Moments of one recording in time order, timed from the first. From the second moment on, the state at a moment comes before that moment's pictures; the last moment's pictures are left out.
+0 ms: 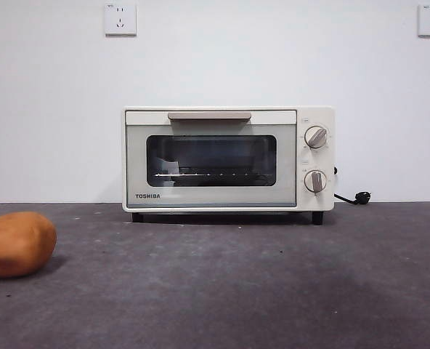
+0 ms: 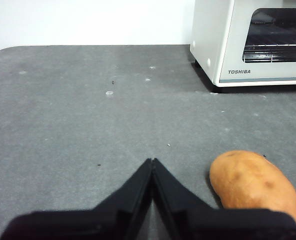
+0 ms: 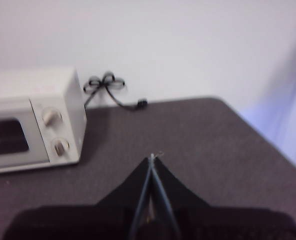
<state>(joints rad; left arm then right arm) 0.06 0.02 0.03 -0.21 0.08 -0.01 0.02 0.10 0.62 -0.61 0.18 0.01</state>
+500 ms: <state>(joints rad) 0.06 0.03 0.03 -0.21 0.08 -0.01 0.02 0.01 0.15 -0.31 0.17 0.13</state>
